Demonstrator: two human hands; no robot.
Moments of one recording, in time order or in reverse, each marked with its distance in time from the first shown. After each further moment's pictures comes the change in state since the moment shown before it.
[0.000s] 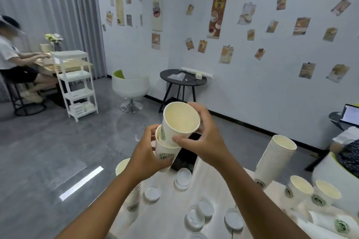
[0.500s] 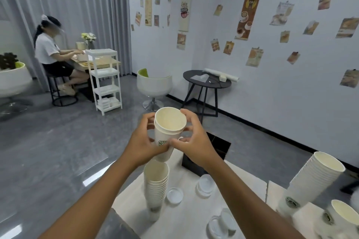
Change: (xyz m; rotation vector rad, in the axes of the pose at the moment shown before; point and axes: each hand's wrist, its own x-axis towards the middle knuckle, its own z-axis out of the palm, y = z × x) left_hand 0.021 -0.018 -0.091 0.016 0.149 -0.064; right_hand 0.047 0.019 0.103 0.096 -0.148 0.090
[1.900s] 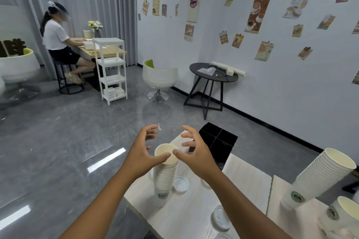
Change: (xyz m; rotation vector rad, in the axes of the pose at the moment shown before) left_hand -0.057 -0.062 -0.014 0.000 0.004 -0.128; right_hand -0.039 0.047 0.043 0.017 -0.046 0.181
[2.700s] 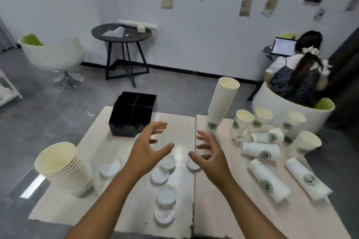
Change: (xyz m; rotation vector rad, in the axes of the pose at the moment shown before) left_hand -0.037 0.062 0.249 -0.094 -0.545 0.148; right_hand -0.202 0.131 -0.174 0.016 0.630 0.290
